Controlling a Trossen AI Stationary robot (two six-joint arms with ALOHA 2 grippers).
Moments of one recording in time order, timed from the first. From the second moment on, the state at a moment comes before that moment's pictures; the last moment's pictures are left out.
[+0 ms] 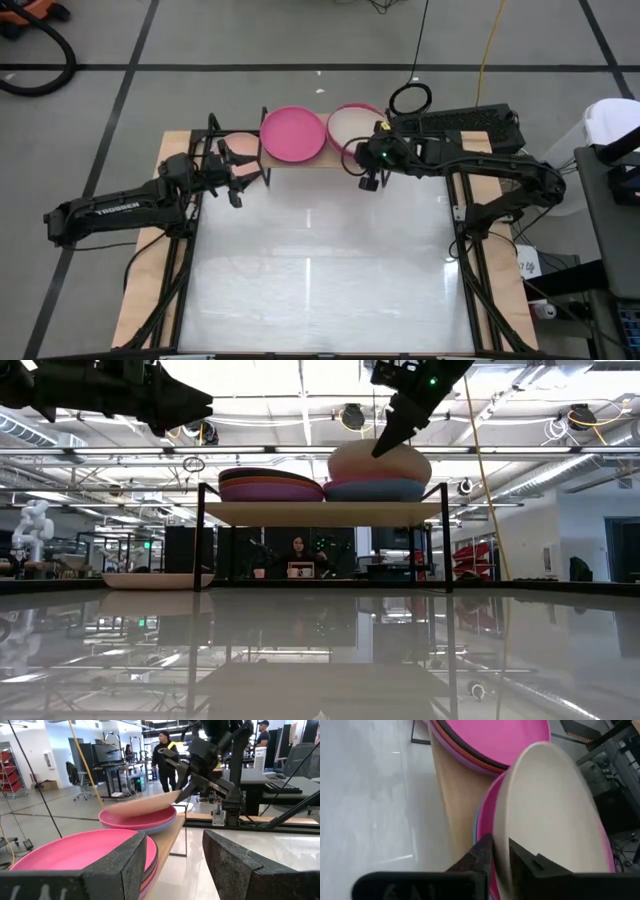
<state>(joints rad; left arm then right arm) 0.37 0.60 0.39 0.27 0.10 0.08 -0.26 1.37 1.20 -0.54 0.34 -0.30</state>
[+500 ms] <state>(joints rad) 0.37 0.60 0.45 0.00 -0.02 0.11 -0.23 1.35 1.20 -0.50 0.34 -0.31</state>
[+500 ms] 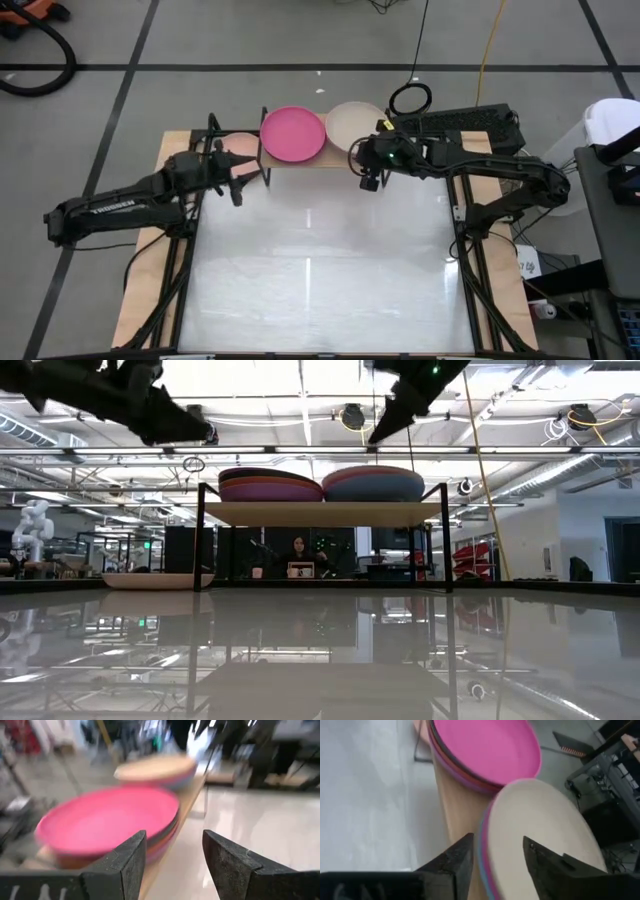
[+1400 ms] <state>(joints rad) 0.33 1.21 0.59 -0.65 -0.53 -0.12 0.04 1.22 1.20 -0.28 0.40 -0.38</state>
